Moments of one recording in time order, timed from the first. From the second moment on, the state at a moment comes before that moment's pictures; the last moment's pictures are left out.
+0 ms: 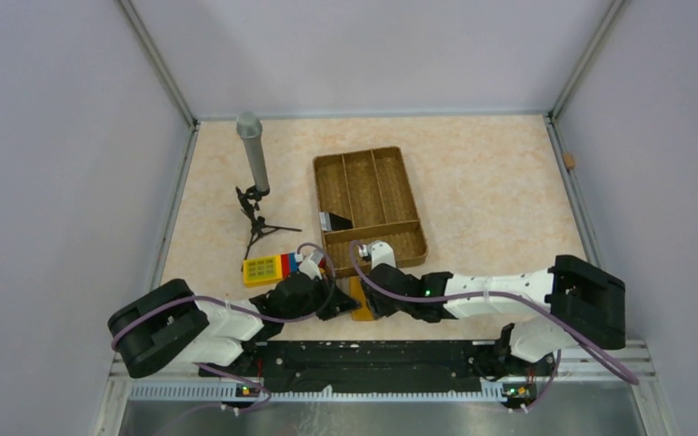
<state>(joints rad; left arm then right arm) -0.91 1.26 0.07 0.69 0.14 -1.24 1.25 1.41 0.70 -0.20 0.31 0.64</state>
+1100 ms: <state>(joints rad) -0.91 1.15 0.09 0.49 0.08 -1.22 1.21 1.49 0.74 -0.18 0.29 0.68</state>
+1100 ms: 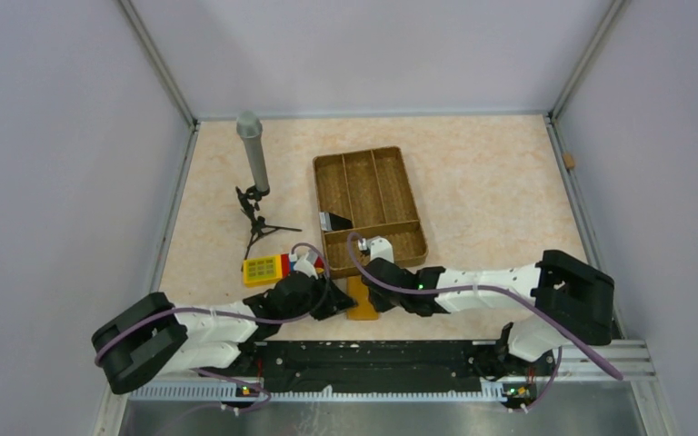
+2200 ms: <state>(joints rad) -0.92 1.29 0.20 0.49 0.05 -1.15 1.20 1.43 0.72 -0.24 0.27 0.74</state>
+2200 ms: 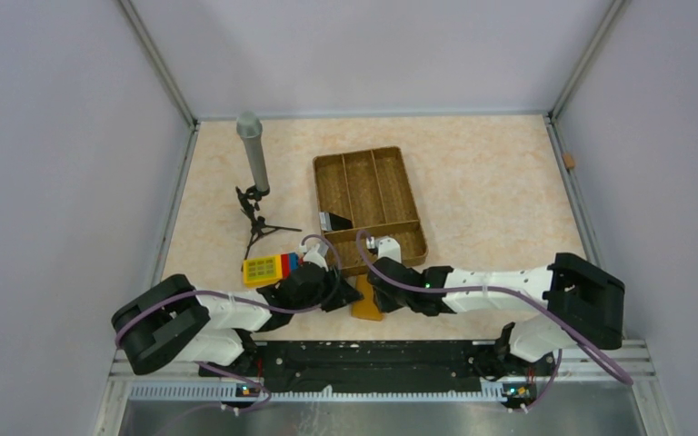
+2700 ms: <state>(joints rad) -0.92 1.31 0.20 0.52 0.07 -1.15 1.19 1.37 0.72 -0.27 0.29 0.76</state>
